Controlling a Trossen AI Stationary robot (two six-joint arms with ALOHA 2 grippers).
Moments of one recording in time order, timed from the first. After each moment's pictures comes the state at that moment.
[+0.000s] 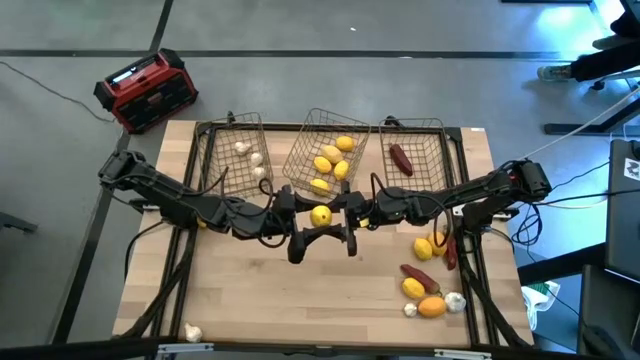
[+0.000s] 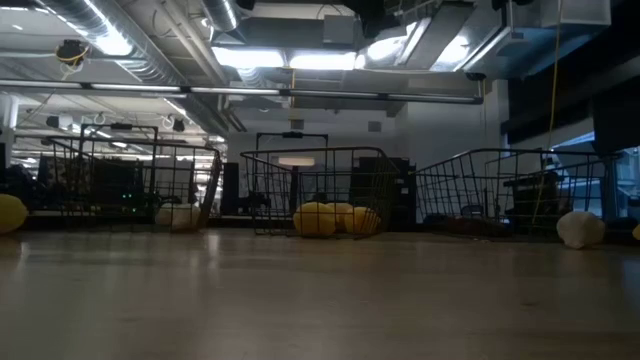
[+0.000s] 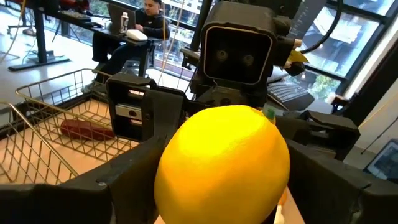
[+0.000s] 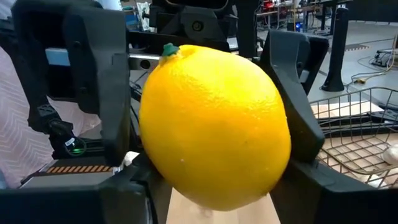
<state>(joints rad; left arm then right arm) -0.33 1.43 1.01 0.27 -0.58 -0.38 0.19 1.52 0.99 0.52 0.05 0.16</state>
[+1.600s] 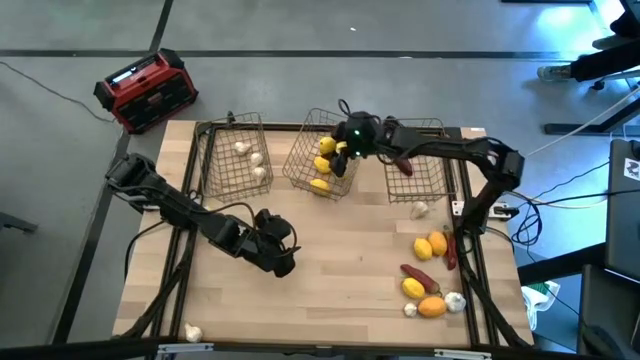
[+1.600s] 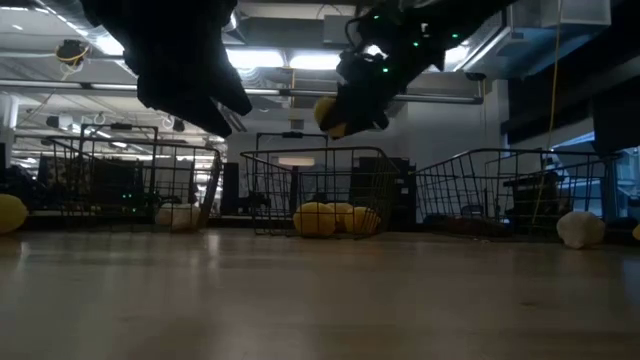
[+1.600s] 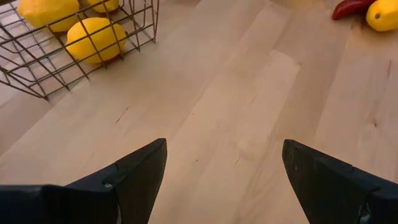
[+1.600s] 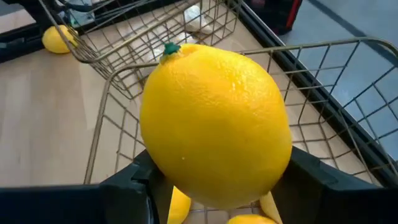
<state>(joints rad) -0.45 1.51 0.92 -0.38 -0.61 -0.84 -0.38 1.70 1.29 -0.22 -0.09 0.08</state>
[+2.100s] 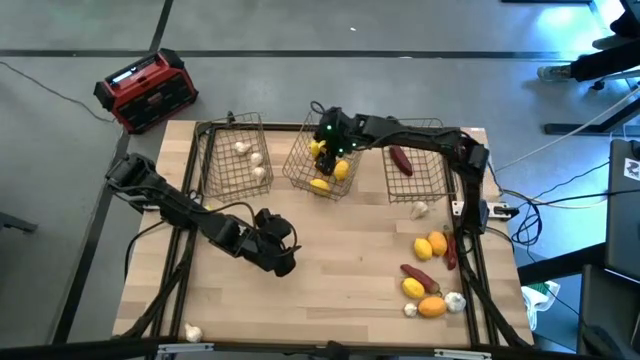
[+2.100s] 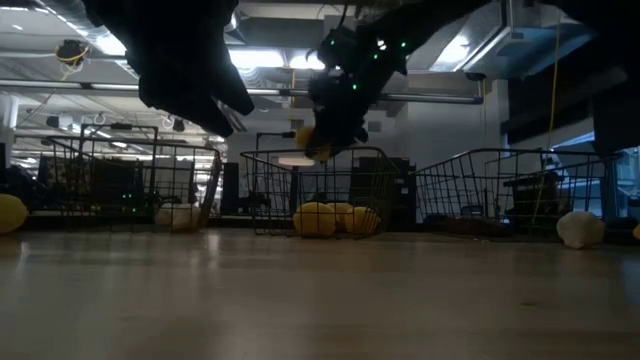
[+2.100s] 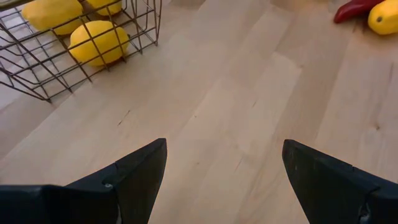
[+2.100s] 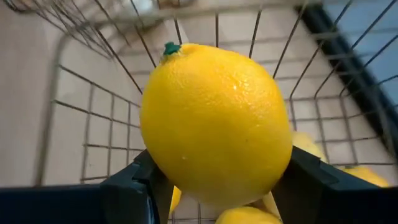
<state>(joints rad) -0.45 1.51 0.92 -0.37 -0.62 -0.84 -0.39 1.98 1.66 -0.58 -0.11 0.02</state>
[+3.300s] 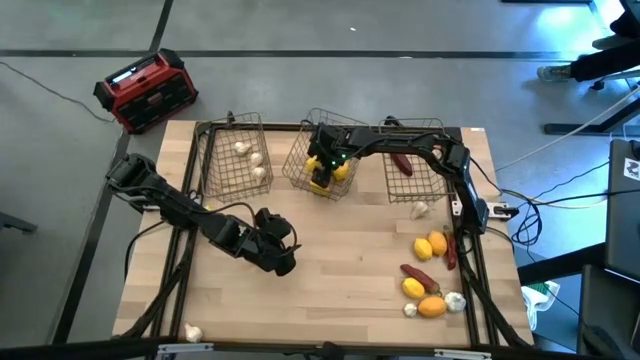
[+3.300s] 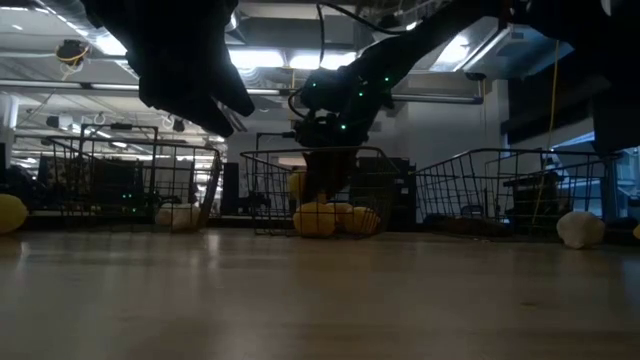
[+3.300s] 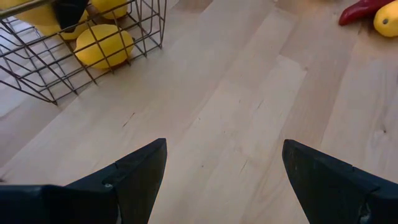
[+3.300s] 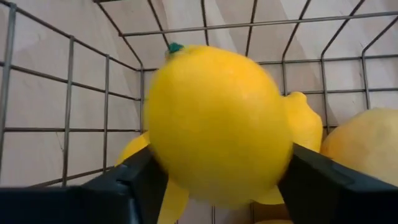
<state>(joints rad) -0.45 1.51 0.92 -0.38 -0.64 -0.84 -0.38 2.15 1.66 -0.58 -0.13 0.02</state>
